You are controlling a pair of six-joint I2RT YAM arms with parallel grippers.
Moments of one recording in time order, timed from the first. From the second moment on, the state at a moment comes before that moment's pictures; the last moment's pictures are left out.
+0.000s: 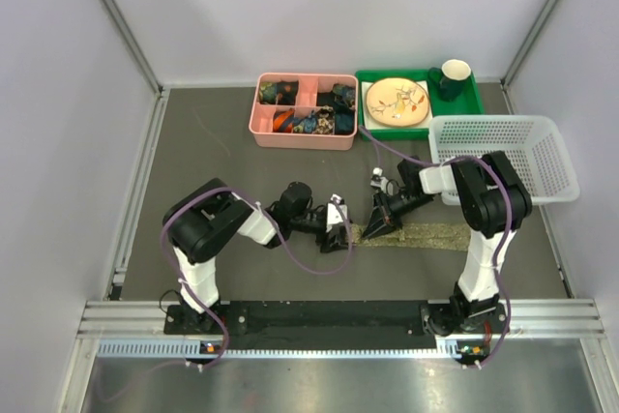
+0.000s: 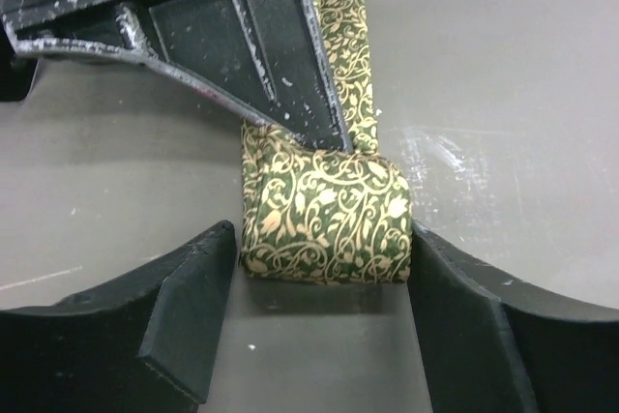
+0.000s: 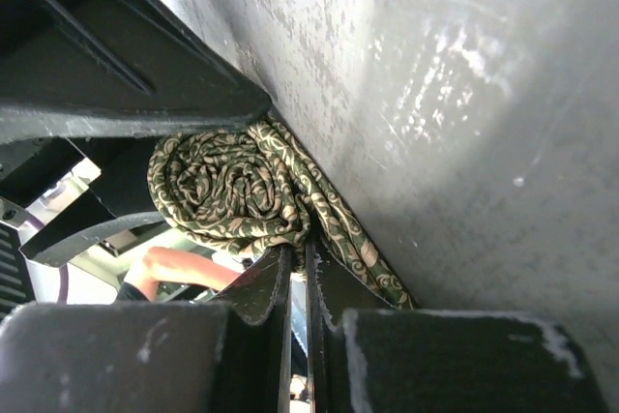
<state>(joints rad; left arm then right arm) -0.75 1.87 0.63 0.78 0.80 0.39 0.29 1.94 0.90 -0.47 -1.01 0.18</state>
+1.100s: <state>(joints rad) -0.84 1.82 0.96 0.02 0.59 0.57 0.24 1.70 0.87 -0.51 -1.00 0.17</state>
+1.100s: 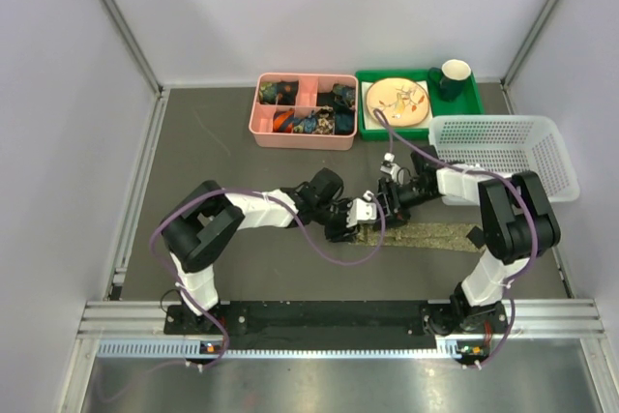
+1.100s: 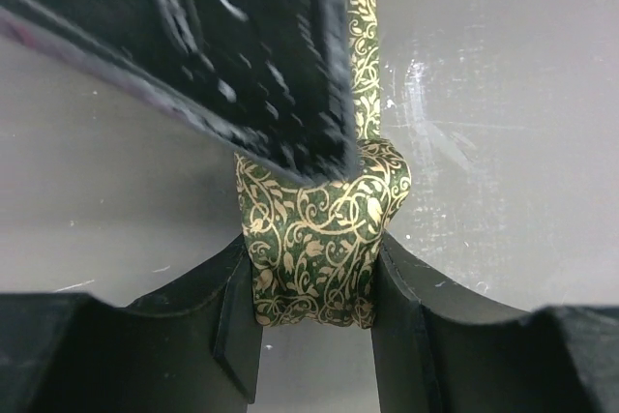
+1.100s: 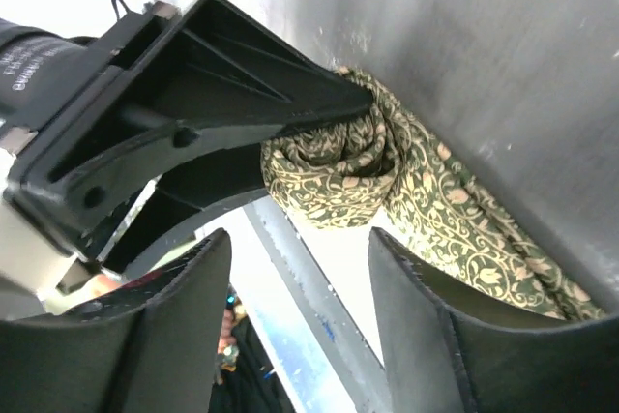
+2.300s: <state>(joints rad) -0.74 1.82 0.75 0.48 0.75 0.39 0.24 1.88 0.88 -0.53 -0.96 0.16</state>
